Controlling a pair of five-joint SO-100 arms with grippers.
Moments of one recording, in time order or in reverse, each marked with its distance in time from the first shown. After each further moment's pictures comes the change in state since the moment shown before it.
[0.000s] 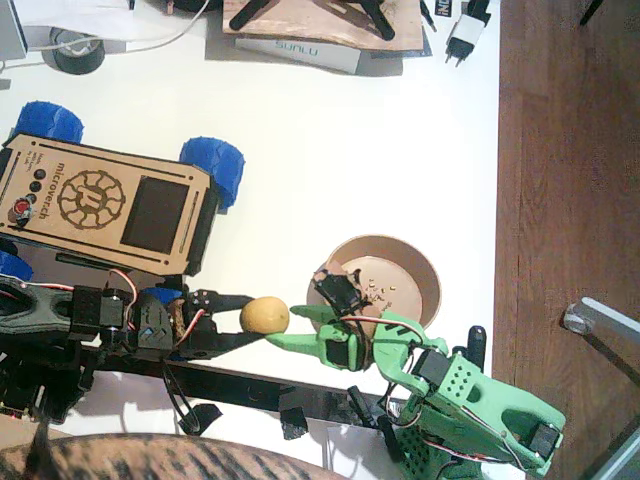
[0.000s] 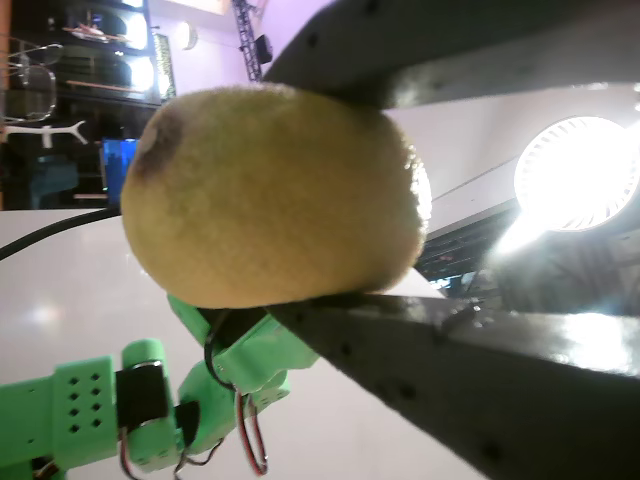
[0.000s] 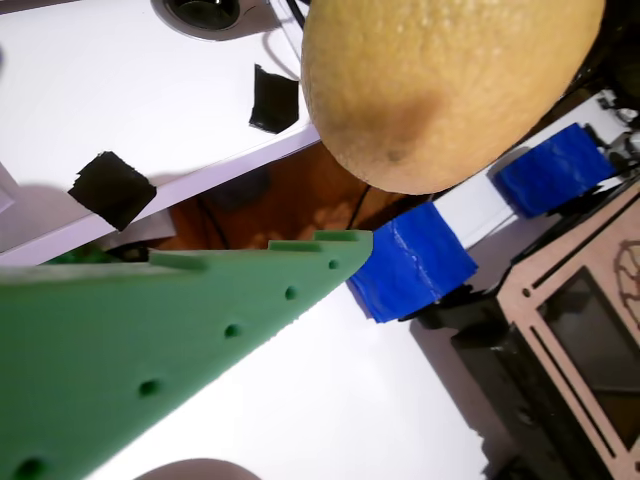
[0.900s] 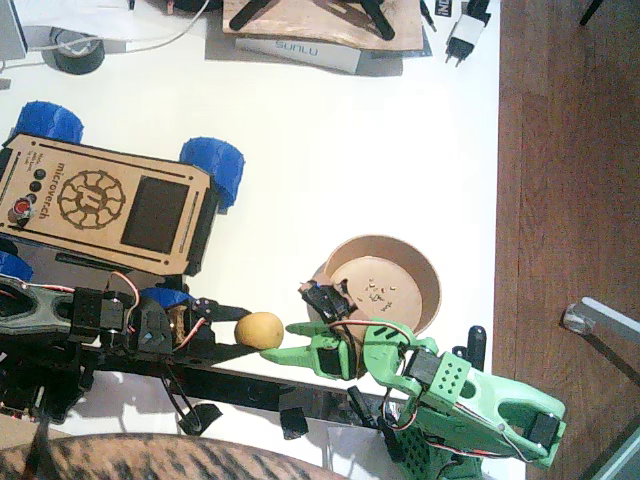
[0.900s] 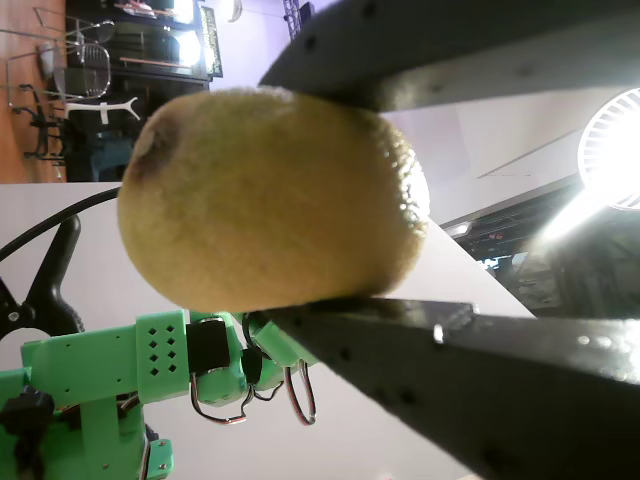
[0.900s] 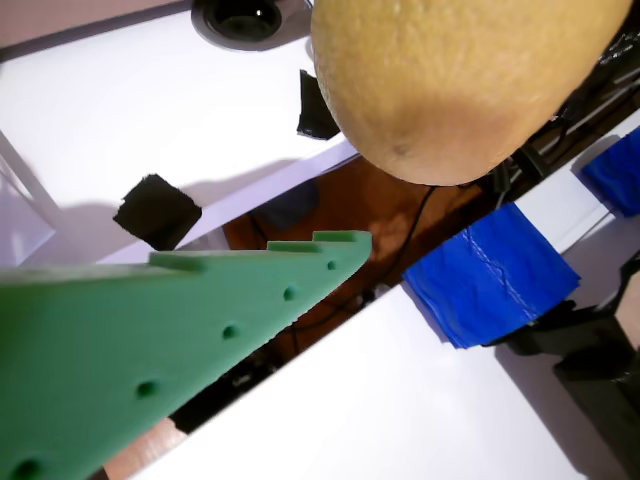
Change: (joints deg) arm 0 0.4 0.4 0.3 2.8 0.4; arm 1 -4.1 -7.2 -0.1 2.5 4.3
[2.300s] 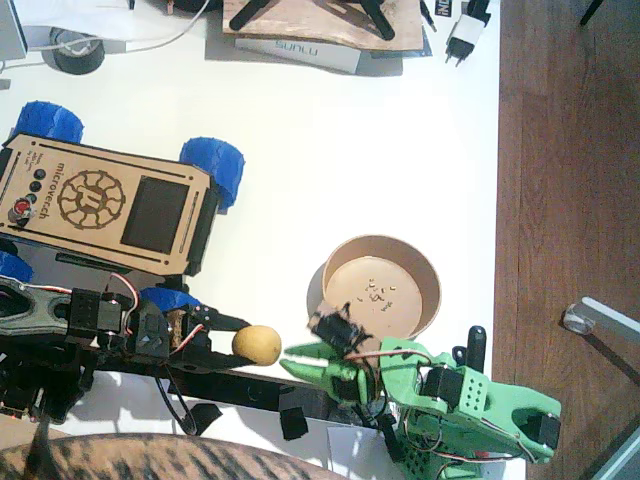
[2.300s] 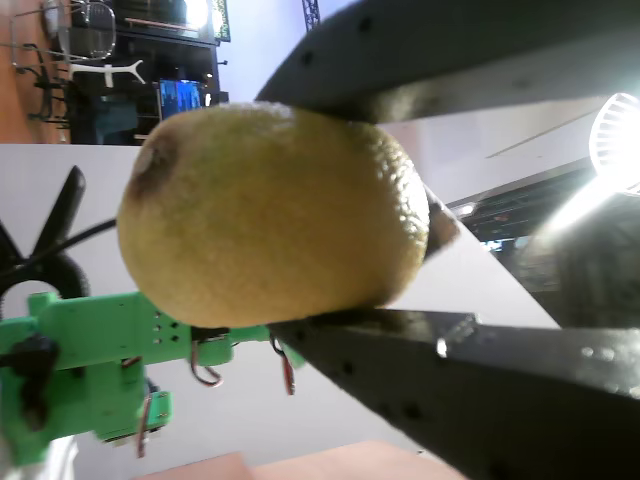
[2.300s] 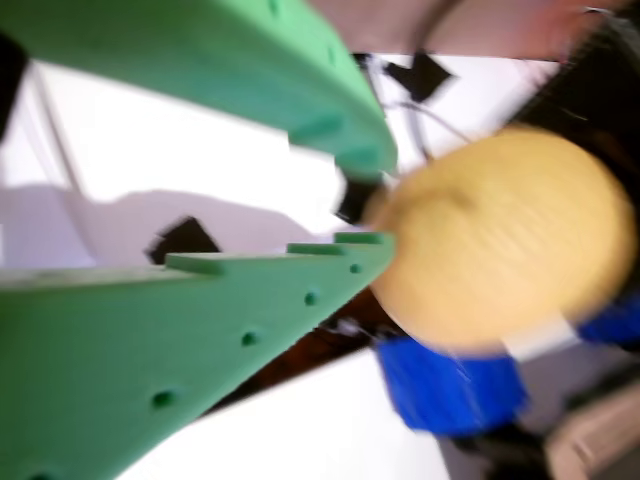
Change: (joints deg) arm 0 0.4 2.2 -0.1 2.7 0.4; arm 1 -10.3 21.9 2.8 7.9 -5.0
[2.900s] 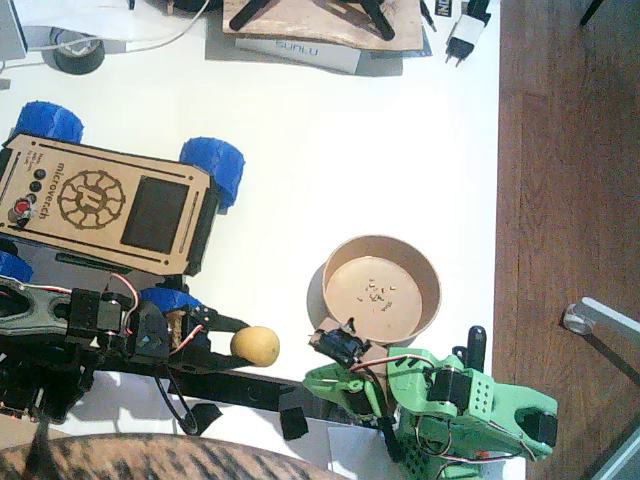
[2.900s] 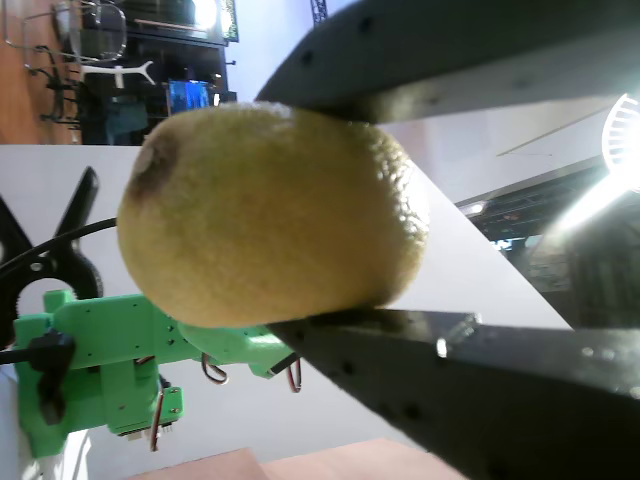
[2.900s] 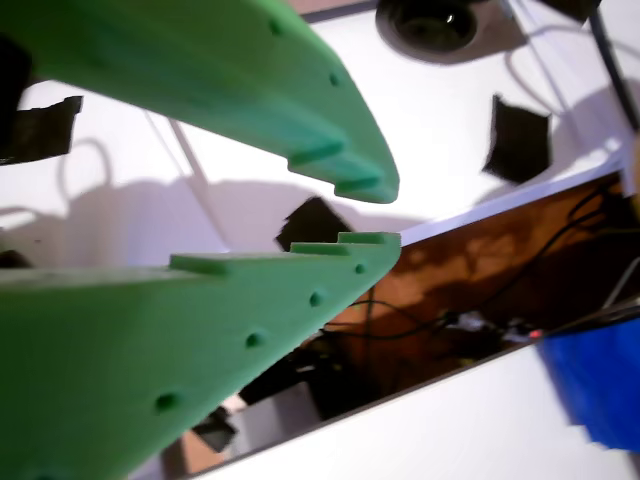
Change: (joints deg) arm 0 0.0 0.0 0.0 2.4 0.0; arm 1 -4.5 5.3 -1.4 22.1 3.3
